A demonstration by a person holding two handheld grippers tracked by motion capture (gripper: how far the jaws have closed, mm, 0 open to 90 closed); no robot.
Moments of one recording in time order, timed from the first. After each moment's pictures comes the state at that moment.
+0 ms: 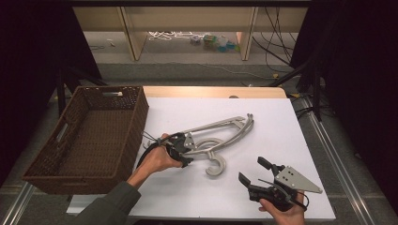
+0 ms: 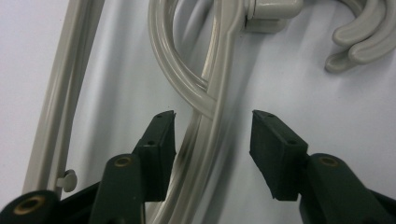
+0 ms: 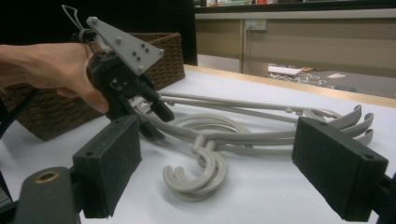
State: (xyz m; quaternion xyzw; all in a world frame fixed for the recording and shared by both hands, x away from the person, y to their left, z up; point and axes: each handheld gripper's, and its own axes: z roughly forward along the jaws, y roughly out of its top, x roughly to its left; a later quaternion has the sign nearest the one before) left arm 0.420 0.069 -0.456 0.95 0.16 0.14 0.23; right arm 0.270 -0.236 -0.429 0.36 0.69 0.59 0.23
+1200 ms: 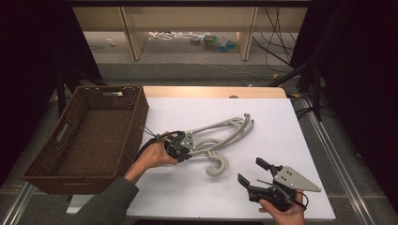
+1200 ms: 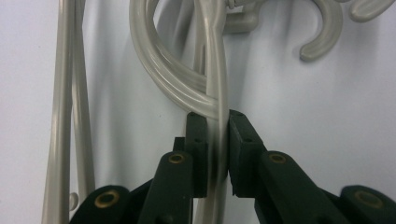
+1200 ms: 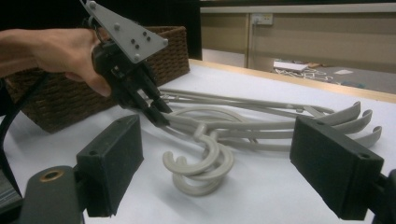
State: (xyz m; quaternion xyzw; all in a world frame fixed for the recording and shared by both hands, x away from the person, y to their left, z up) left arm 0.428 0.077 -0.447 0.96 0.08 0.12 0.24; right arm 0.271 -0.236 -0.429 0.36 0.70 0.58 0.22
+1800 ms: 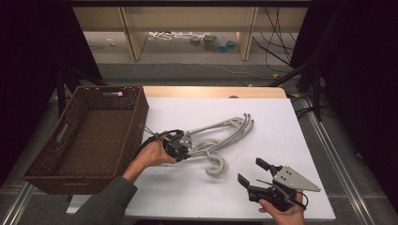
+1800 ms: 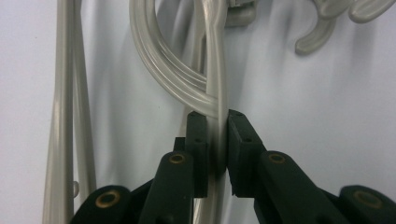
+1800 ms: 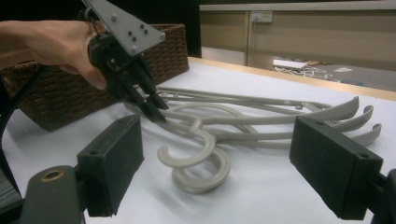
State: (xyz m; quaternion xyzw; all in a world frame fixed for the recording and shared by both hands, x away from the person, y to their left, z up) left arm 0.429 0.081 -0.439 0.96 0.09 0.10 0.24; right arm 0.271 -0.236 -0.430 0.36 0.70 0.57 0.22
